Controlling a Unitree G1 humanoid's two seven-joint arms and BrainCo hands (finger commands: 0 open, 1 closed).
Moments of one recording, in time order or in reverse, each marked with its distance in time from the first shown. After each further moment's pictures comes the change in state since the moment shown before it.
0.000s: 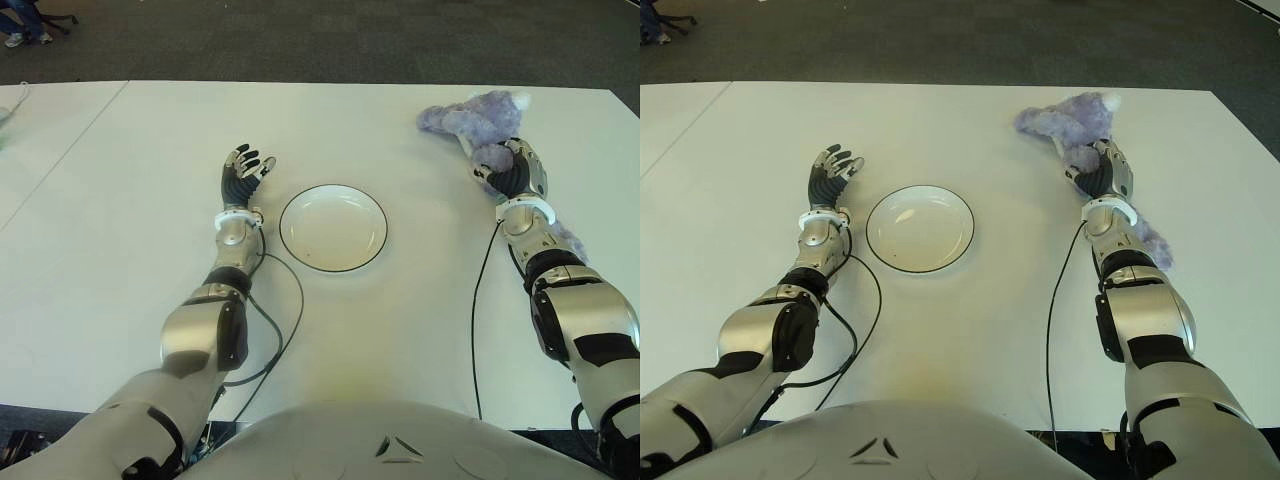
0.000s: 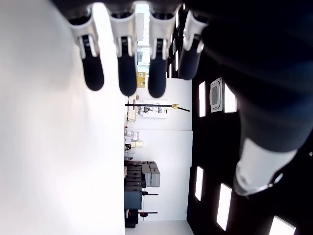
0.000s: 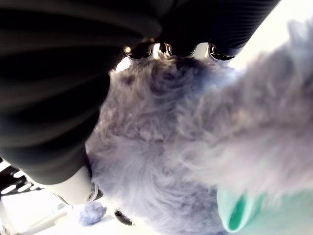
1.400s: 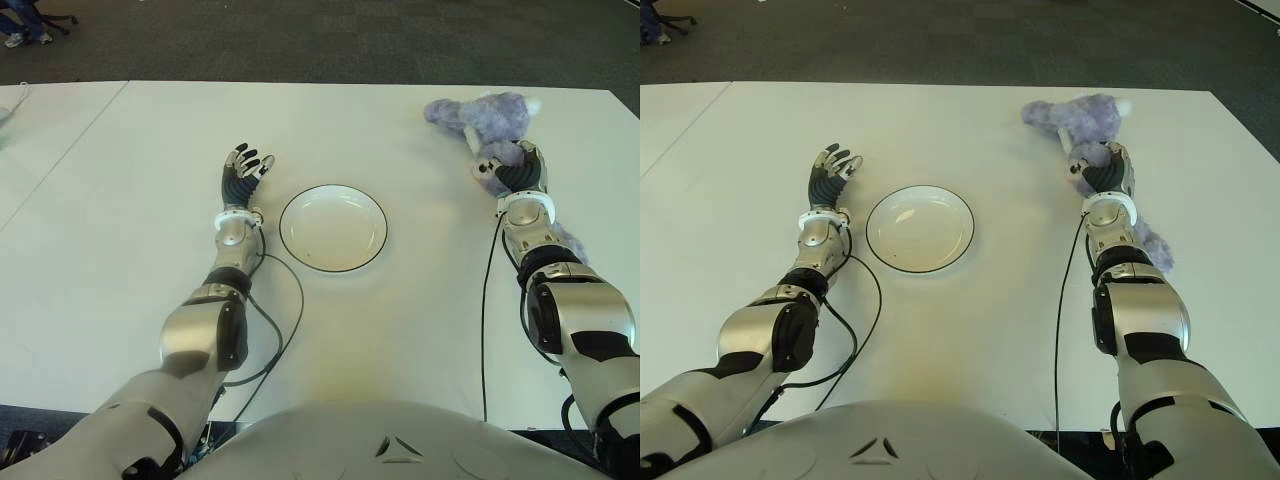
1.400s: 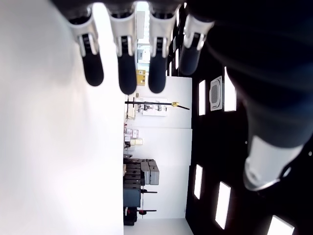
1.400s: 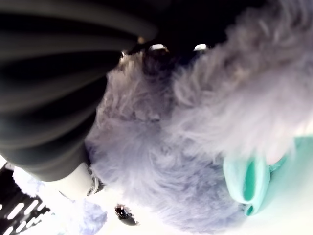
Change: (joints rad) left arm 0.001 0.001 0.000 0.000 -0.007 -0.002 -0.016; right arm -0.017 0.034 -0.181 -0.024 0.158 0.075 0.090
